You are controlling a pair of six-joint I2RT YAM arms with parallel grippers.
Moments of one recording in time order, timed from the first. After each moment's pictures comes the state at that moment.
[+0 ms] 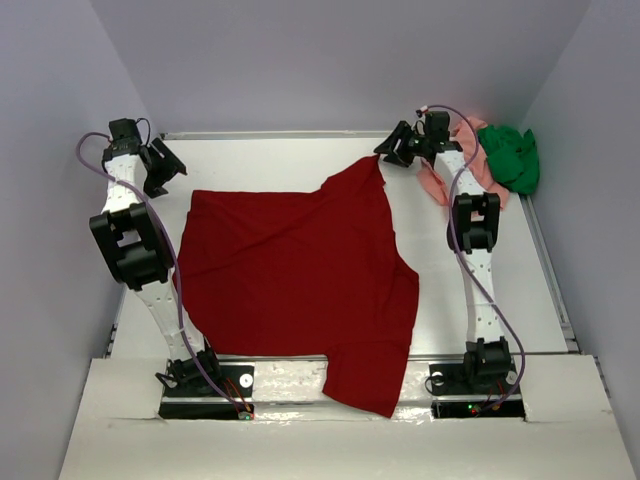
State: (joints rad) left arm 0.34 2.07 1.83 -0.69 0.18 -0.46; right arm 0.07 2.77 2.53 -0.37 -0.63 0.65
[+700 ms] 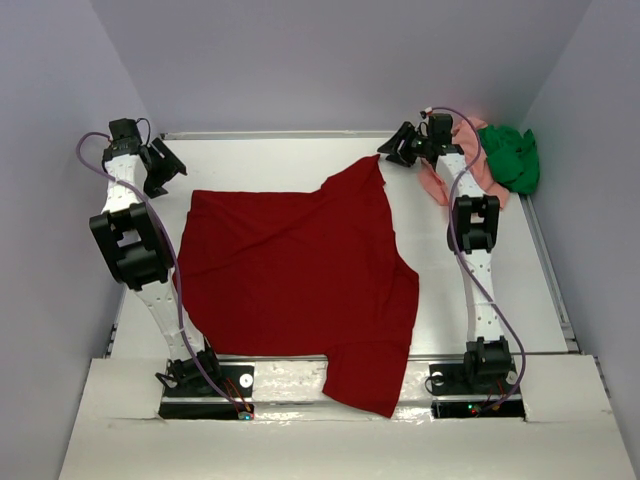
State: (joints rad) left arm 0.34 2.07 1.83 -0.69 0.18 -0.46; right arm 0.05 2.83 2.59 -0.34 -0.62 0.67
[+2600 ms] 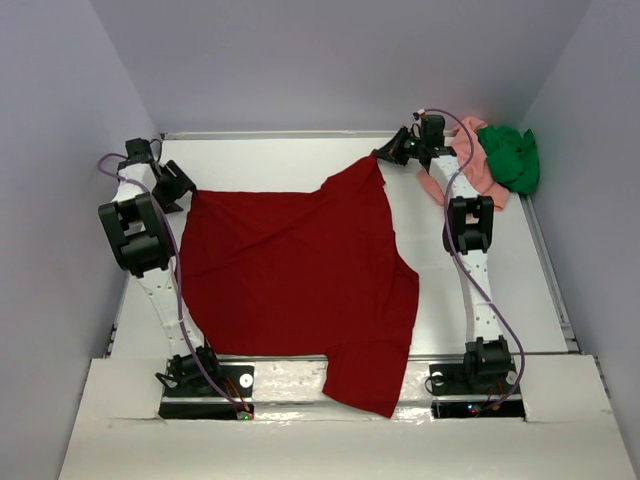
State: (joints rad) left arm 0.34 2.25 1.82 -0.65 0.23 -0.44; right arm 0.08 2.85 2.59 -0.28 -0.64 0.74
